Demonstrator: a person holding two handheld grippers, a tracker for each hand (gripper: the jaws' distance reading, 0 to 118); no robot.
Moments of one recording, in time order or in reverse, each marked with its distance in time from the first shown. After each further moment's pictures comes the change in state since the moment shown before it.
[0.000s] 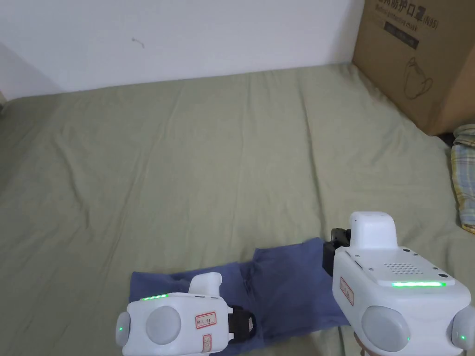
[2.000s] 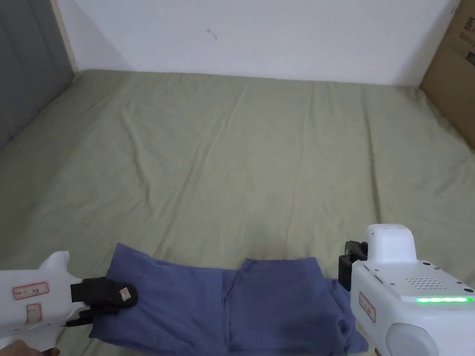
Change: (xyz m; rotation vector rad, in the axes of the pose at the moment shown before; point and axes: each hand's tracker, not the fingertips) left arm -0.191 -0.013 0.204 0.276 0.009 0.420; right arm -0.080 0.006 -0.004 -0.035 0.092 0.185
